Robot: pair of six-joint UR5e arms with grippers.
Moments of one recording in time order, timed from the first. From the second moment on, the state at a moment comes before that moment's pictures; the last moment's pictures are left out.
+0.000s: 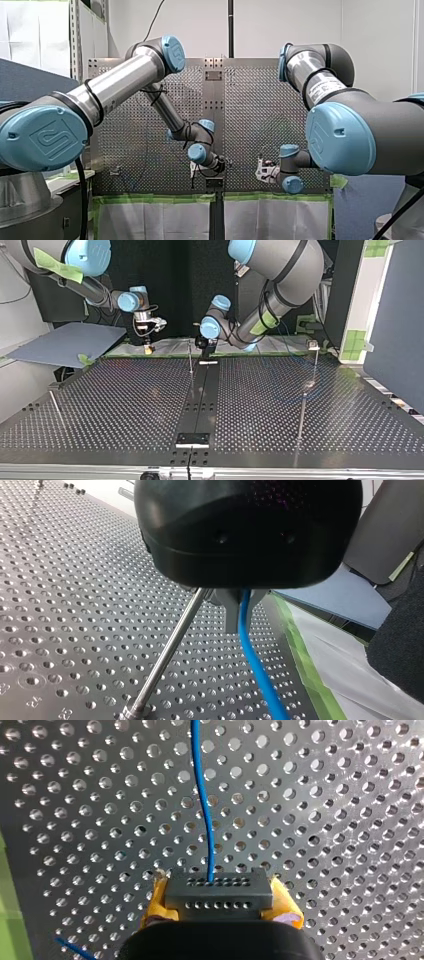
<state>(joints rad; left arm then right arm) -0.53 -2.54 -1.36 -2.77 -1.60 -1.80 1.85 -0.52 1.63 -1.13 1.38 1.65</state>
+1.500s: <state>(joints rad) -0.51 -2.58 -1.34 -2.76 -1.59 -1.88 1.84 -0.50 1.56 -1.07 1.38 1.63</state>
